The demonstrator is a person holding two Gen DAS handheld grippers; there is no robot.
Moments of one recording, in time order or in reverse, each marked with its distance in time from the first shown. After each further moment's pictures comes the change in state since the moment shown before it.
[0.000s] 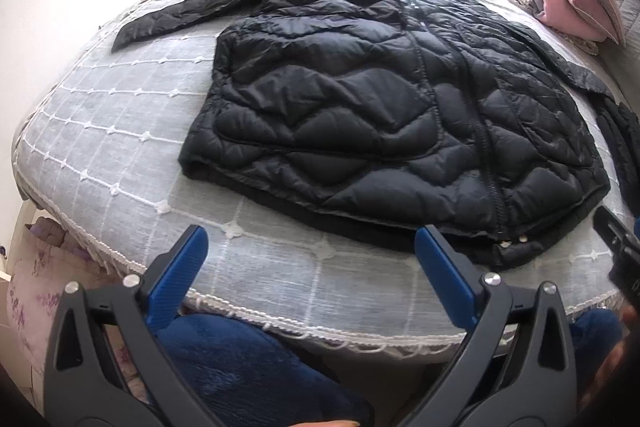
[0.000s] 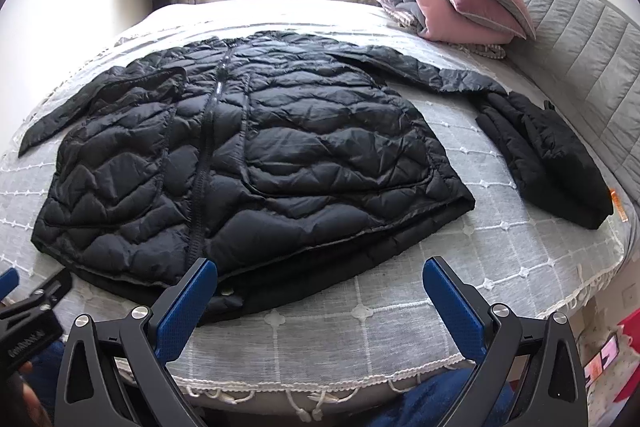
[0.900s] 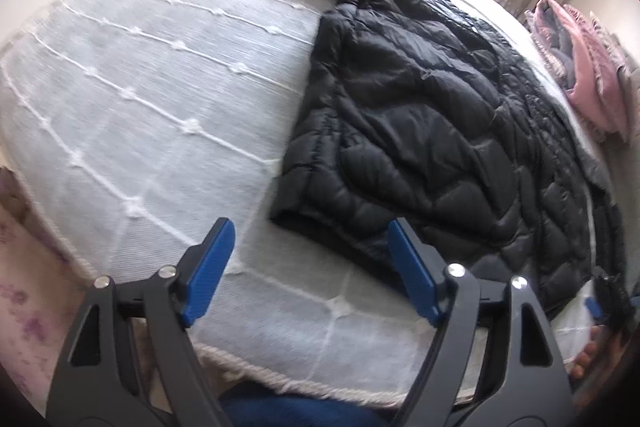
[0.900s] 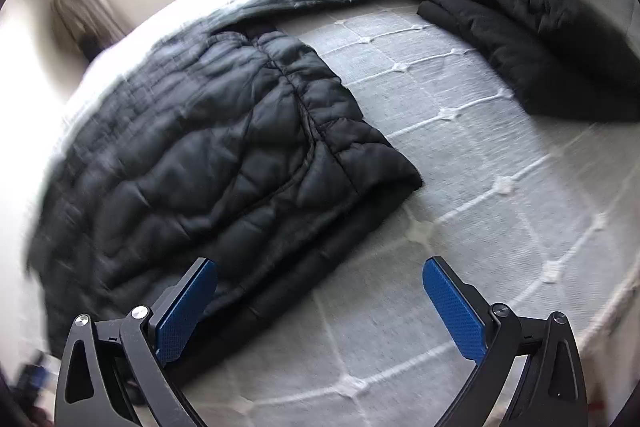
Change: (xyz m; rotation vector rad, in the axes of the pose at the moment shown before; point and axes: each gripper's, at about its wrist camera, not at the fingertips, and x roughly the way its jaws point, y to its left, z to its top) left arm 0.063 0.112 0.037 -0.272 0.080 -0.154; right arm 0.109 -0.149 0.021 0.422 0.164 0.179
